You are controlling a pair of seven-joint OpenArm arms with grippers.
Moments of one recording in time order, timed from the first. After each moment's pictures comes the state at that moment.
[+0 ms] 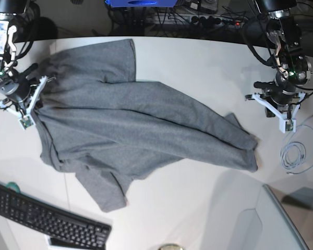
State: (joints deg) left arm 11.0 -11.3 -25.2 92.0 -6.4 -16.6 40.5; right arm -11.3 11.7 17.0 88.0 -2.5 35.6 -39.0
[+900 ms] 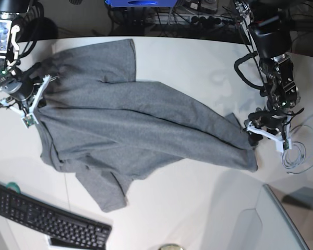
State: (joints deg) left arm -7.0 -10.8 -25.9 60.6 -8.7 -16.6 20.3; right arm -11.5 10.8 17.0 87.5 -2.5 35.6 -38.9
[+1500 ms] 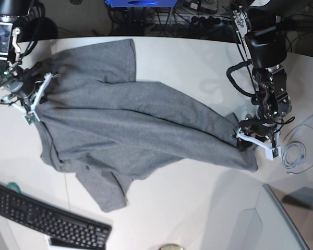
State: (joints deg) left arm -10.7 -9.7 -23.8 56.2 -8.7 -16.7 20.2; right arm -10.3 10.8 17.0 83.0 -2.7 35.6 -38.6
